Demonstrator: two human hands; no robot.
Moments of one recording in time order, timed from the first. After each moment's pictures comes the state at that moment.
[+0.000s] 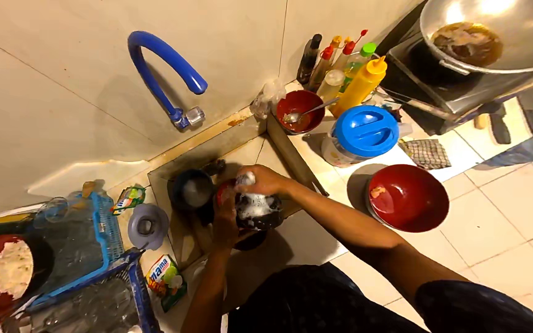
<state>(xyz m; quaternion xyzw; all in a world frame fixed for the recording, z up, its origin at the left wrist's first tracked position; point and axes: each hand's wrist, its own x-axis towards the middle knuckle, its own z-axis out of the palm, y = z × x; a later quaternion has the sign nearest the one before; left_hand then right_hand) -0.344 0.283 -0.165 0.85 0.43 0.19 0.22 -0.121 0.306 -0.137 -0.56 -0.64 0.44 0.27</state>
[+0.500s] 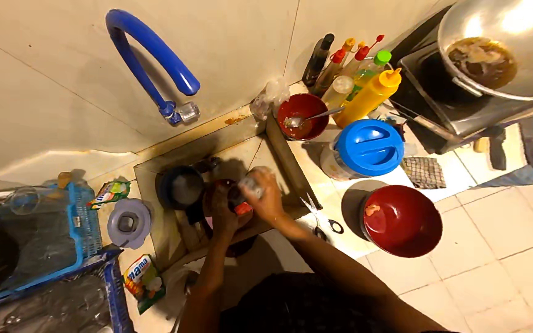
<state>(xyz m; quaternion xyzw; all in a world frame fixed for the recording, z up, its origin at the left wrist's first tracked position) -0.292 0.302 -0.175 0.71 0.60 0.07 0.37 -0.136 0.270 -0.174 -0.71 -0.50 0.26 0.41</state>
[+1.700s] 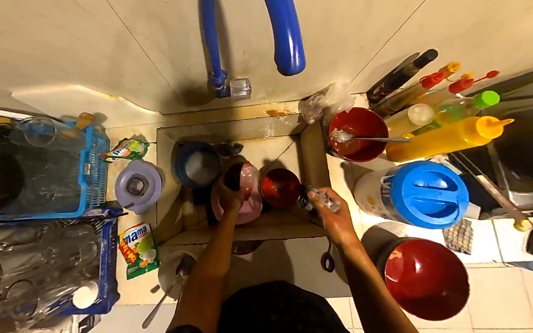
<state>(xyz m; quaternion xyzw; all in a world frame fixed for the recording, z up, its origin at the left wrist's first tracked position) -0.297 0.347 -0.277 0.45 0.78 0.16 0.40 -0.060 0.235 -0.157 -0.67 -0.37 0.44 0.47</state>
